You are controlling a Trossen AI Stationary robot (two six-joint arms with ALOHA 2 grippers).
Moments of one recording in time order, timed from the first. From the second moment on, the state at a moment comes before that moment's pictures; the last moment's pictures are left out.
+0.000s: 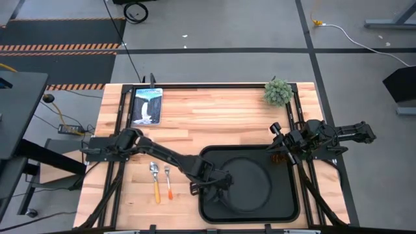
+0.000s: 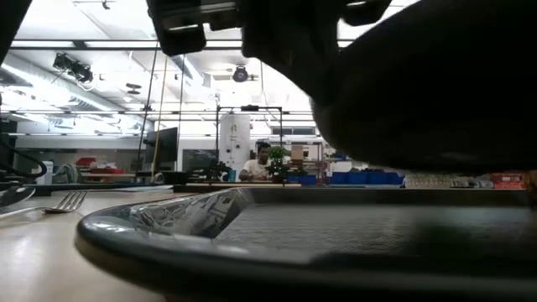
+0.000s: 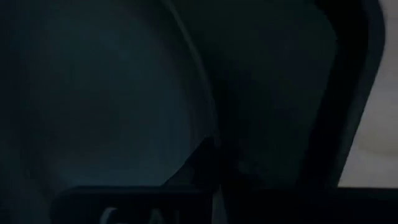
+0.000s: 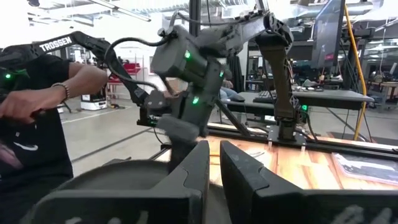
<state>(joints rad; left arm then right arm) -0.36 2.18 1.86 -0.75 0.06 1.01 0.08 0.03 0.01 0.17 -0.31 0.00</state>
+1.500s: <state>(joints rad) -0.29 2.39 1.88 -0.27 0.14 1.55 0.08 0.05 0.01 0.24 -0.31 0.00</state>
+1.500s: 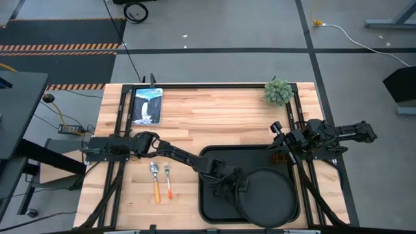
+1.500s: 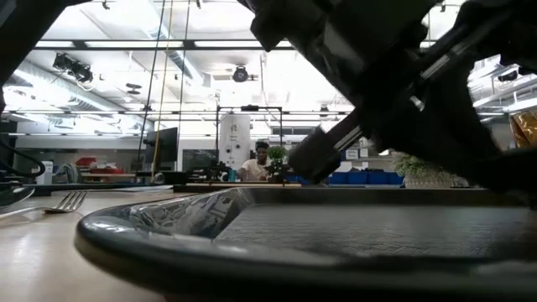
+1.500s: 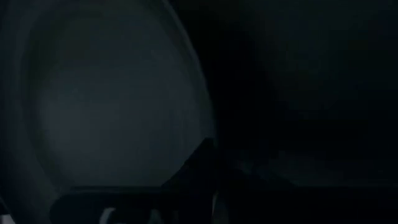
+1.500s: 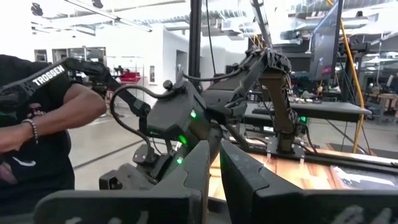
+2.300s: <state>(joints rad) -0.28 2.56 2.32 -0.36 0.22 1.35 0.08 0.05 0.01 0.26 -0.31 0.00</state>
